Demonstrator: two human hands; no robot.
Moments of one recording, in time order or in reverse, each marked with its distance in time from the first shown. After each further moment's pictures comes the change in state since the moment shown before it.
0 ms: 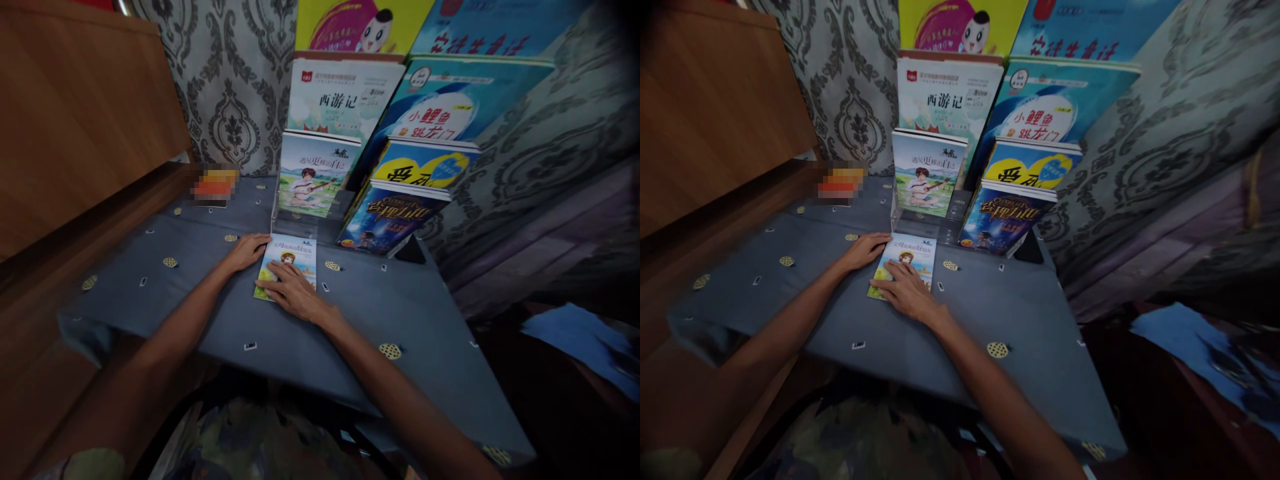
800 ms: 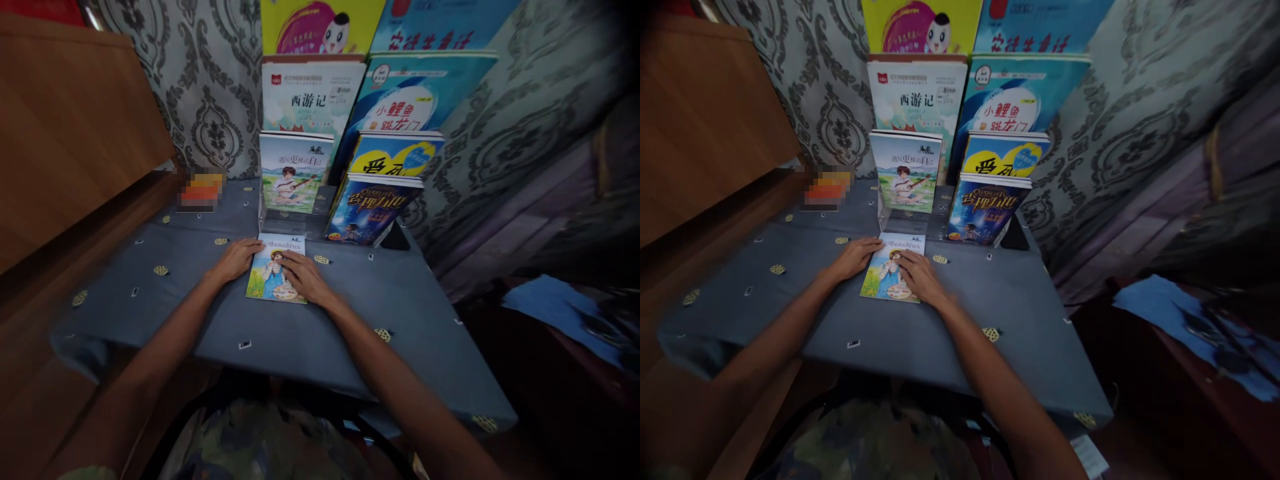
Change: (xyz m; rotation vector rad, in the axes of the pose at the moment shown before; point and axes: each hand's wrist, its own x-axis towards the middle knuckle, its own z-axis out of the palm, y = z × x) left_hand -0.012 0.018 -0.004 0.125 -0.041 0.071; right_hand -0.018 0.059 0.016 0.123 0.240 0.201
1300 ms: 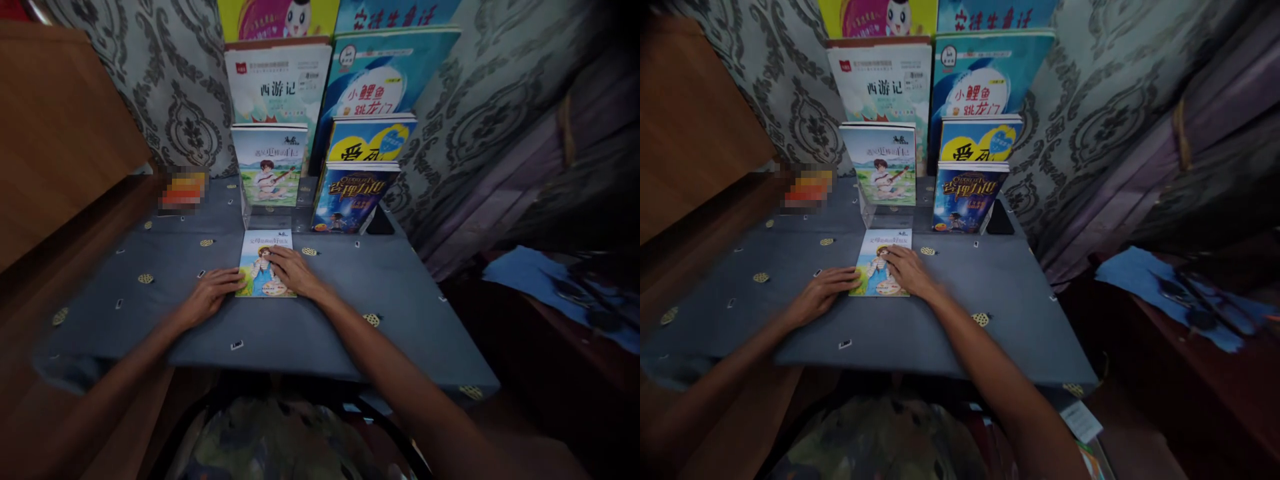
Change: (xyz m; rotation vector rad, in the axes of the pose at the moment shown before) left_hand -0.083 0.037 -0.031 -0.131 -0.011 0.243; right_hand 0.002 -0.003 0.002 -0.010 0.014 0.000
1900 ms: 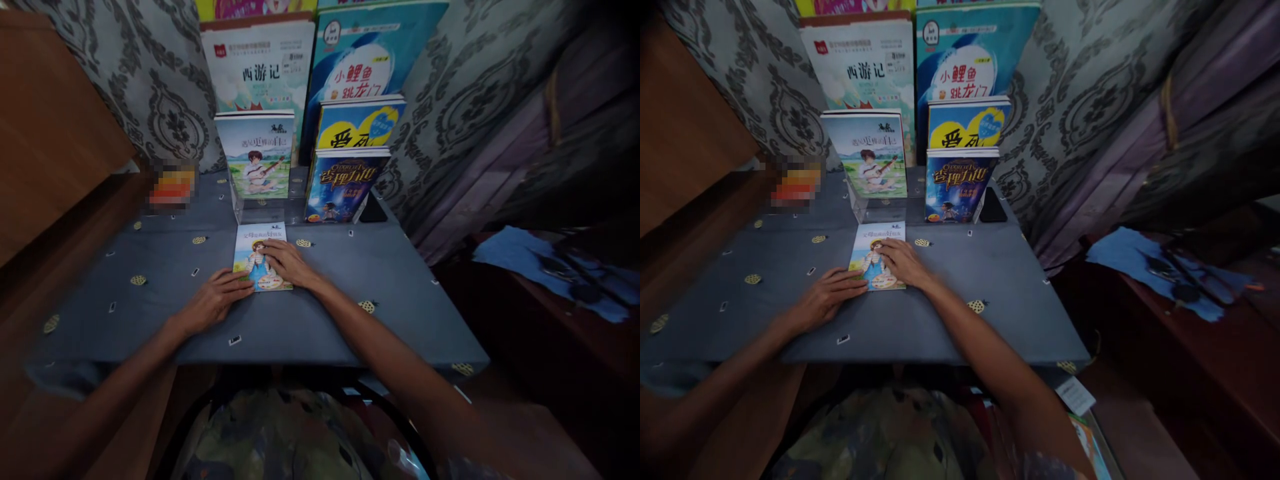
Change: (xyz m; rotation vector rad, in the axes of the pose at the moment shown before) left_hand 0.016 0.028 -0.006 0.039 -0.238 0.079; right_hand 0.001 -0.002 -0.004 0.080 0.012 0.045
